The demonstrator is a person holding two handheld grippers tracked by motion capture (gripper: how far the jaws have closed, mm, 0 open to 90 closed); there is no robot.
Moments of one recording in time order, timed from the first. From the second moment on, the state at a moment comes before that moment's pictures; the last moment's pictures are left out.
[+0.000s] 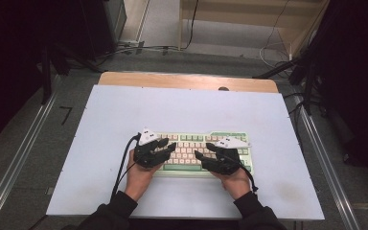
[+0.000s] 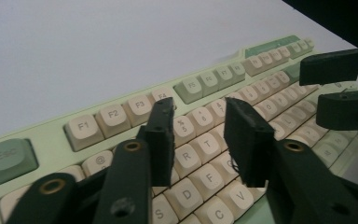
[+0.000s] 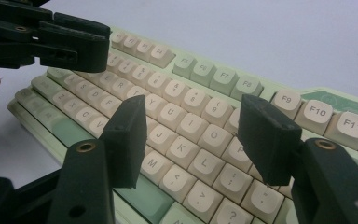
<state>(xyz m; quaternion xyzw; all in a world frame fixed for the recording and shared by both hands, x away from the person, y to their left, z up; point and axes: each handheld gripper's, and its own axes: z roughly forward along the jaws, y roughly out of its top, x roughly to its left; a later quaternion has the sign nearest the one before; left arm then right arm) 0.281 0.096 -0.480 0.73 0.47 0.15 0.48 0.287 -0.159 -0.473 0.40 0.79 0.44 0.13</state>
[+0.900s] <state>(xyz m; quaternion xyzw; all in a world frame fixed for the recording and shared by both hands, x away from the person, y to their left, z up) 0.295 0.080 -0.493 0.76 0.45 0.12 0.45 0.287 -0.162 -0.474 0.40 0.79 0.44 0.13</state>
